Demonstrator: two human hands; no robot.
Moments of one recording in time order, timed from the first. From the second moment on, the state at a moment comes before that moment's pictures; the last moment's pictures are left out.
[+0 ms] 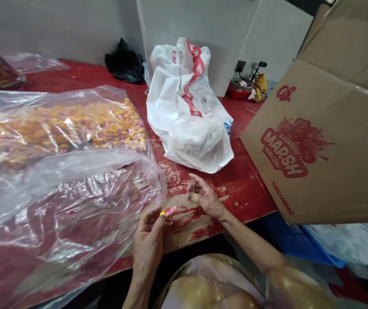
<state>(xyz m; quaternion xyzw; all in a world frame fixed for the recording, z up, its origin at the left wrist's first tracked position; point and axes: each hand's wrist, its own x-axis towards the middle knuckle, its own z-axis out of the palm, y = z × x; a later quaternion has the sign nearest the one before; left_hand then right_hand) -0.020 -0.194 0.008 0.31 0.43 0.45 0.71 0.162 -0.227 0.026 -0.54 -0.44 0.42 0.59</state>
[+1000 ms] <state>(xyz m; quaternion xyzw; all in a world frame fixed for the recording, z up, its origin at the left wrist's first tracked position) -0.014 -0.231 0.001 0.35 0.44 0.45 0.69 0.116 -0.244 0.008 -0.57 -0.69 0.21 0.40</state>
